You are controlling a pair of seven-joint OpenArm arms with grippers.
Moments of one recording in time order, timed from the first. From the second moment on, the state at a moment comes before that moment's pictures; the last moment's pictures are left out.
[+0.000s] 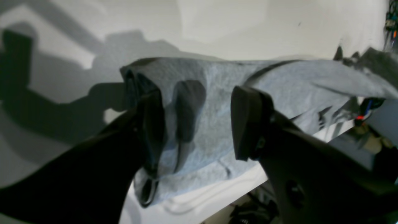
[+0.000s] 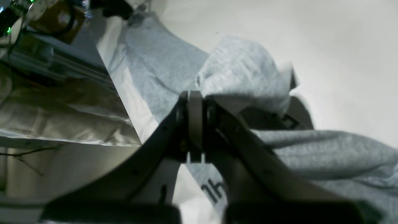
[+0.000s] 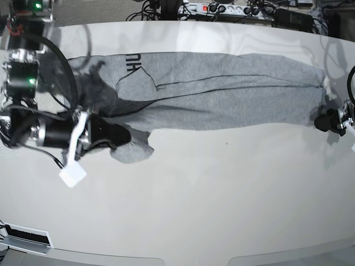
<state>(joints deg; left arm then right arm) -21.2 -45.1 1.3 31.7 -71.6 -43.8 67.3 3.6 15.9 9.7 95.7 72.2 40.5 -83.5</state>
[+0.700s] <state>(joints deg) -21.2 -45.1 1.3 31.6 -71.7 -43.7 67.4 -8.4 18.4 9.6 96.5 59.7 40.5 -83.7</state>
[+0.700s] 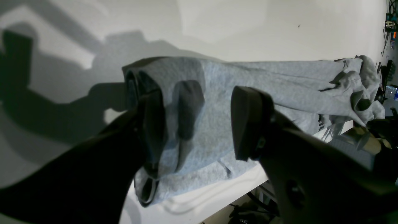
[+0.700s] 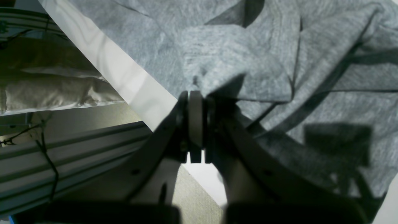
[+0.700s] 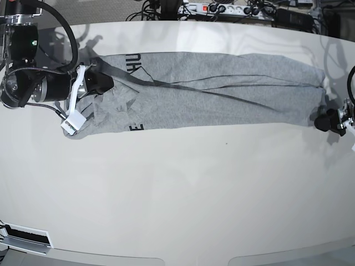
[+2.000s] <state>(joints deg) -21.0 -48.6 -7.8 31.6 -70.6 -43.7 63.5 -12.7 18.2 9.6 110.7 29.9 28.8 -81.2</state>
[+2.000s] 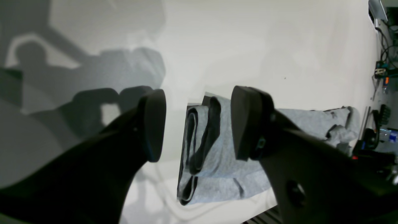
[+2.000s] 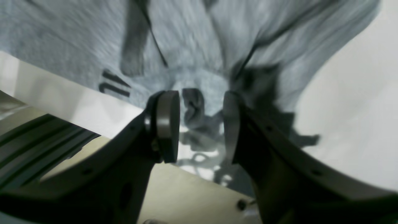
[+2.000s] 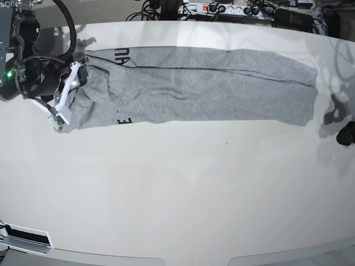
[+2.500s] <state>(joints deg) -21.0 -48.4 -7.8 31.6 -71.4 -43.7 63.5 -8.8 17.9 9.6 99.3 20.6 10.6 -58.9</state>
